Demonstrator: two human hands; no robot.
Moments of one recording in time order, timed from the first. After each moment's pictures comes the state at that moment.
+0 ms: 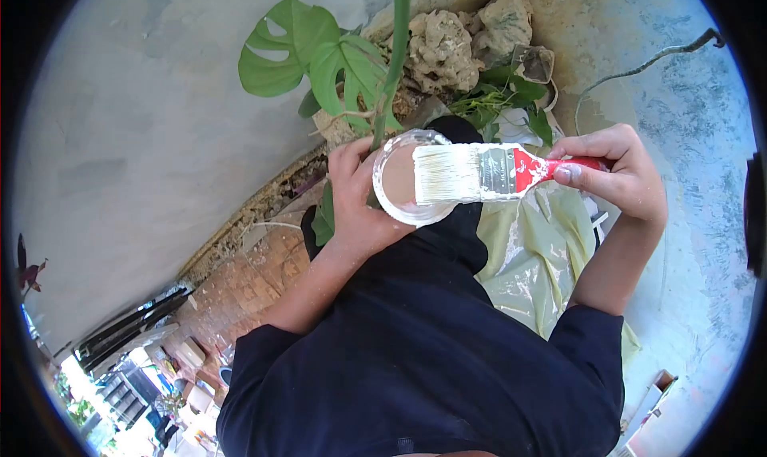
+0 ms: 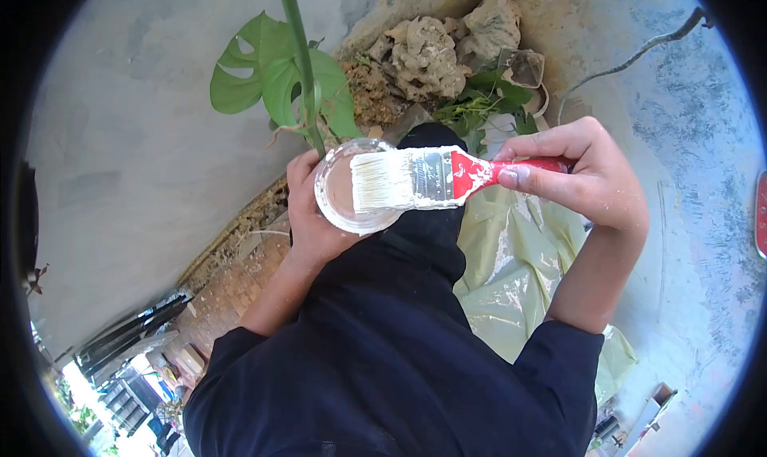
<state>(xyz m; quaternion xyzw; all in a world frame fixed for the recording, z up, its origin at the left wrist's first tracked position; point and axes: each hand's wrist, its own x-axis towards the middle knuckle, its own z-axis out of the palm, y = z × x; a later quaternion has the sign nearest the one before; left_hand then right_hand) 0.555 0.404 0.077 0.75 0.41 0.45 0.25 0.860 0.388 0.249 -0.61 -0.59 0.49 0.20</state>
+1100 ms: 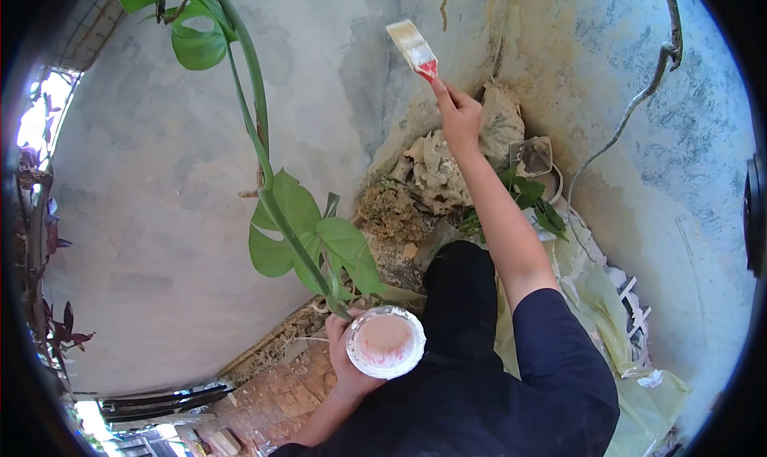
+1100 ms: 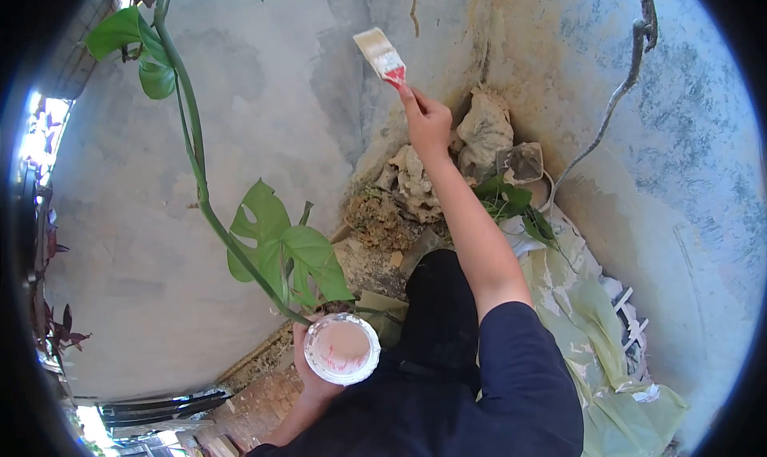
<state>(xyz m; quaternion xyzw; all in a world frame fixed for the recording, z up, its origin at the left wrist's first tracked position) 0.536 0.382 0.070 0.68 0.46 0.44 0.36 0.851 0.680 0.054 -0.52 -0.37 0.20 0.74</state>
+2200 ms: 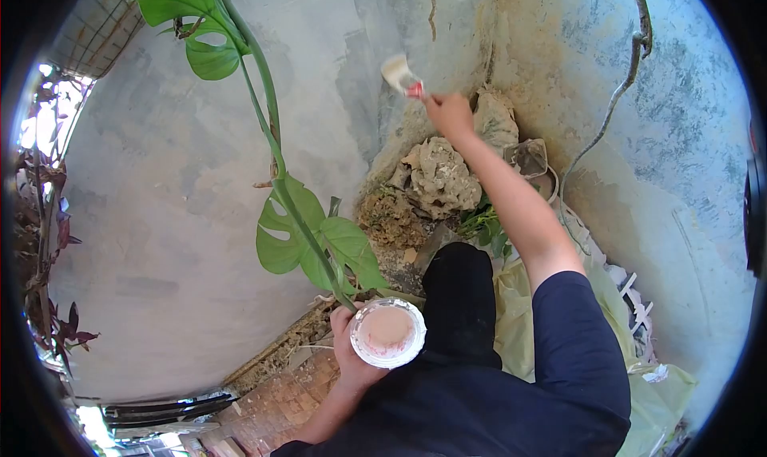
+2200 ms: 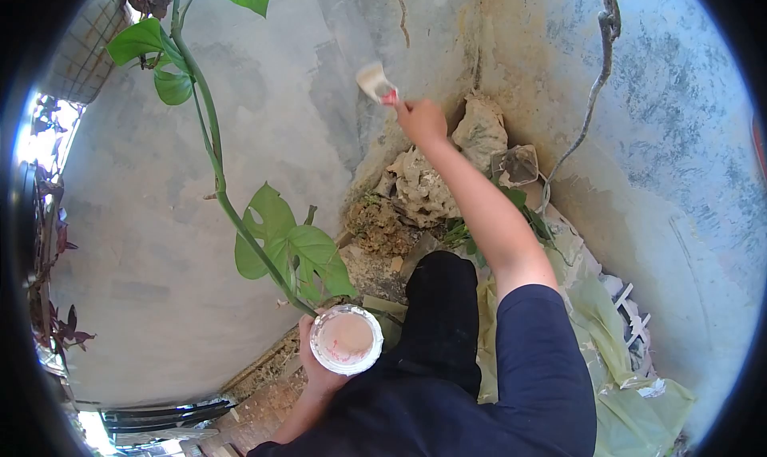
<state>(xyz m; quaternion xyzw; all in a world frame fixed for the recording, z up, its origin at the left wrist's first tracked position) 0.538 0.384 0.068 0.71 0.47 0.41 0.33 0.875 0.683 0.077 -0.75 -0.49 0.12 0.42</state>
